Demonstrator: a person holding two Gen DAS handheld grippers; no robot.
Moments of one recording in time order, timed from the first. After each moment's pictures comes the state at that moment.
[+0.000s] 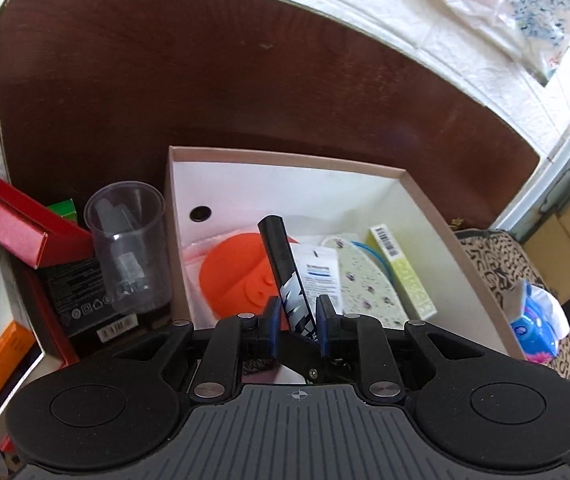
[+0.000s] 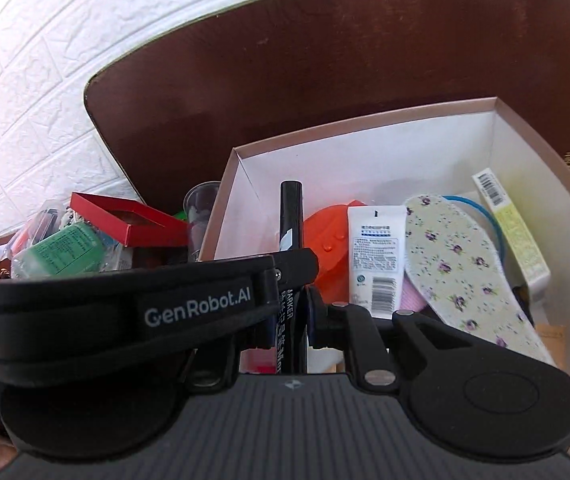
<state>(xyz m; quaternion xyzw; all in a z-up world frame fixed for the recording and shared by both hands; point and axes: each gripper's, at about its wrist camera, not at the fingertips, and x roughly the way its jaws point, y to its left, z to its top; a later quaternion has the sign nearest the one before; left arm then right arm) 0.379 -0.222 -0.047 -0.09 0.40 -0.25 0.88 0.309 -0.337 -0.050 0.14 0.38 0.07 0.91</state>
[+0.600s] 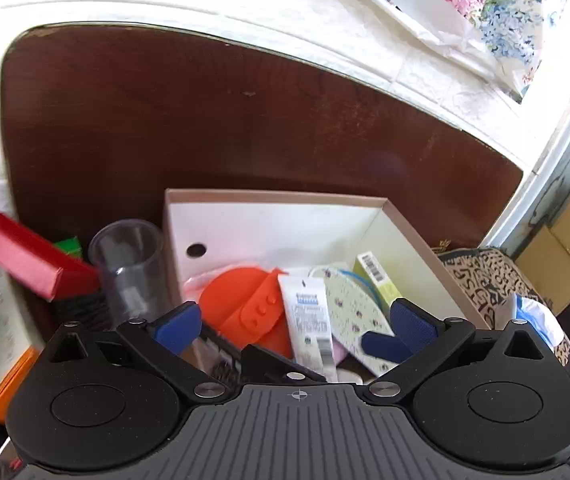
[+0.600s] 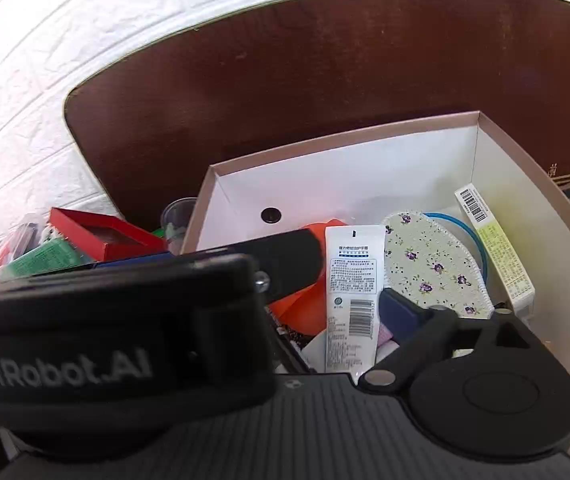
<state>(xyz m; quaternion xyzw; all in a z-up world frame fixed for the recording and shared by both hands) 0.356 -0.216 -0.028 -0.08 0.36 -0.26 0.90 0.308 -0.344 -0.048 0.13 0.36 0.04 0.92</state>
